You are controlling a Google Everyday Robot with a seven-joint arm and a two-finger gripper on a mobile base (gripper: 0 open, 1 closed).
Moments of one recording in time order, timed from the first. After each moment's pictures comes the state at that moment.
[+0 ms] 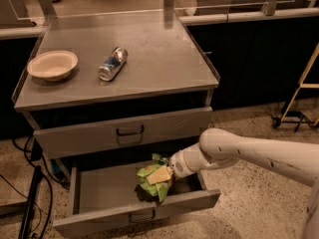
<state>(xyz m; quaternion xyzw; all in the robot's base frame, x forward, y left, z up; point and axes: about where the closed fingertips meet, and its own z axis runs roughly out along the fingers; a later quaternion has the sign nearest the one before) 0.518 -0.004 0.522 -0.33 0.86 0.34 0.18</state>
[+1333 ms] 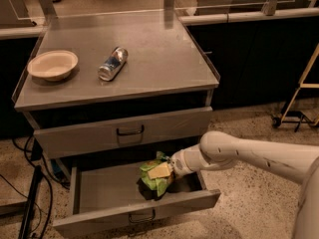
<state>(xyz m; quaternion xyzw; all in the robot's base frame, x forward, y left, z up) 0.544 -0.011 0.502 -0.27 0.88 0.34 0.19</state>
